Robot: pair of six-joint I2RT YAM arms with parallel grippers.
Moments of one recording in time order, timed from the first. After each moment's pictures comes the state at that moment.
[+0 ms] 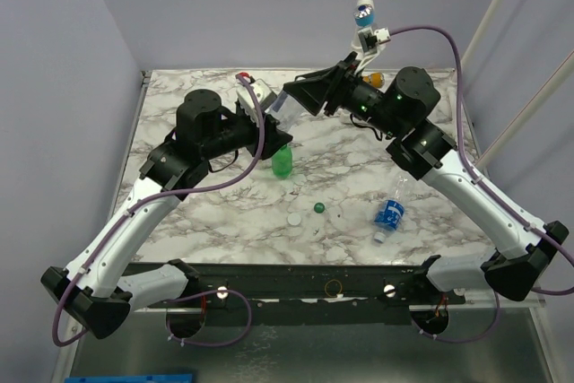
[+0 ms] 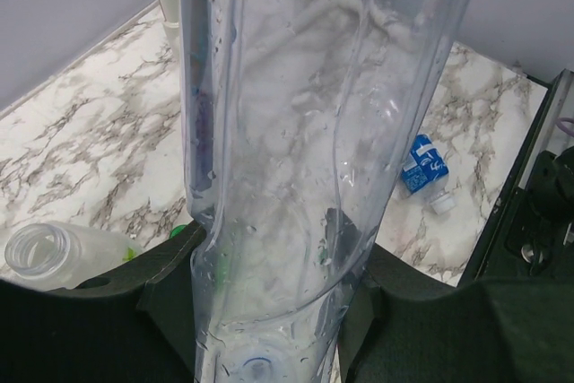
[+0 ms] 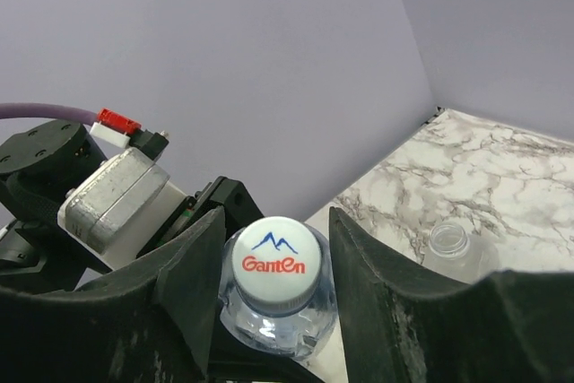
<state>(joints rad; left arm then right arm) -0.59 1.11 1.28 -0.40 0.42 0.03 0.73 1.32 1.46 0.09 -0.26 0.50</state>
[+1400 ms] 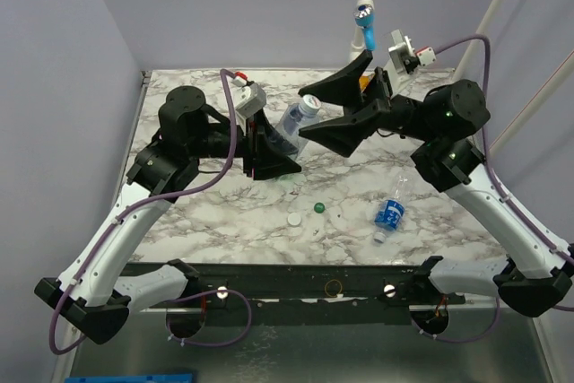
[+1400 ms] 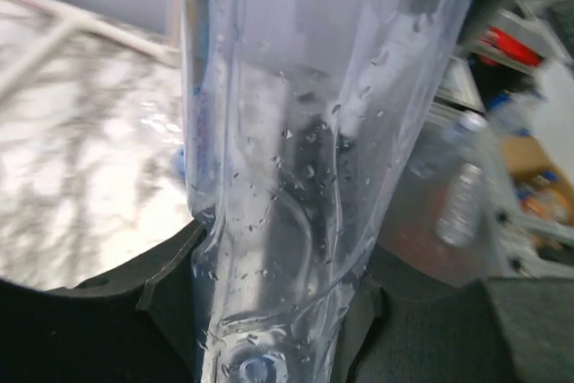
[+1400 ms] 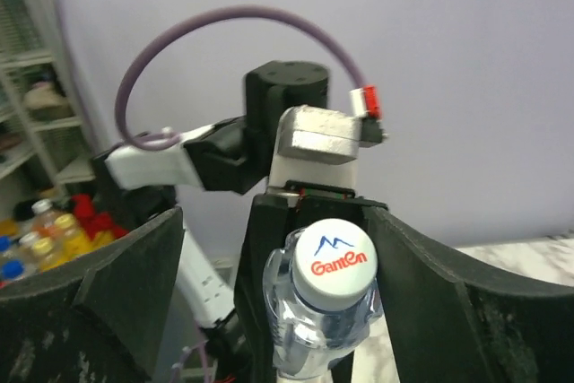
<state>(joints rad) -0.56 1.08 1.35 -0.38 1.04 -0.27 0.73 1.22 1.44 0.31 -0.80 0.47</state>
